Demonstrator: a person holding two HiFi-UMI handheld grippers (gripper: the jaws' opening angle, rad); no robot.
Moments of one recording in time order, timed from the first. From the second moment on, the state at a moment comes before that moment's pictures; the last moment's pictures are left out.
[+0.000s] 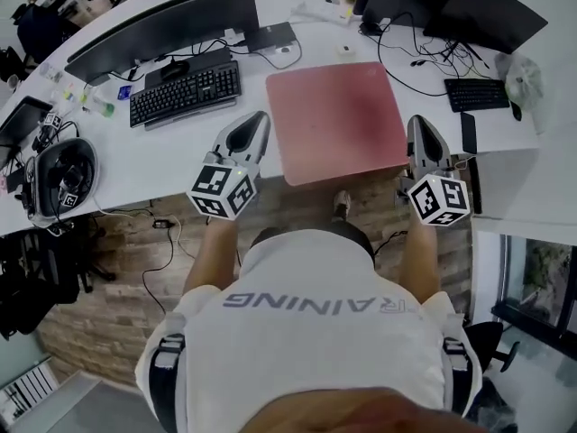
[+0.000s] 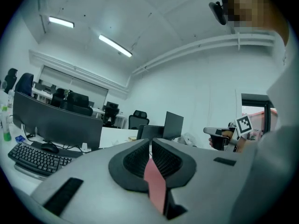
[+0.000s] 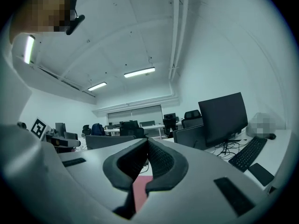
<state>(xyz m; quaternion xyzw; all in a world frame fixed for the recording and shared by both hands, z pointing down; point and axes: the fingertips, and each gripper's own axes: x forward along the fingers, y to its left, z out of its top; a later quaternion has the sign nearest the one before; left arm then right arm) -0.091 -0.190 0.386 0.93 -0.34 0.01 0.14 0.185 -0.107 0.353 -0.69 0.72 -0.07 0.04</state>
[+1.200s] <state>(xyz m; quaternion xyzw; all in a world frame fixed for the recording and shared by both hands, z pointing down) 0.004 -0.237 0.481 0.83 -0.50 0.13 0.22 0.331 -0.229 0.522 -0.58 0.77 -0.24 -0.11</state>
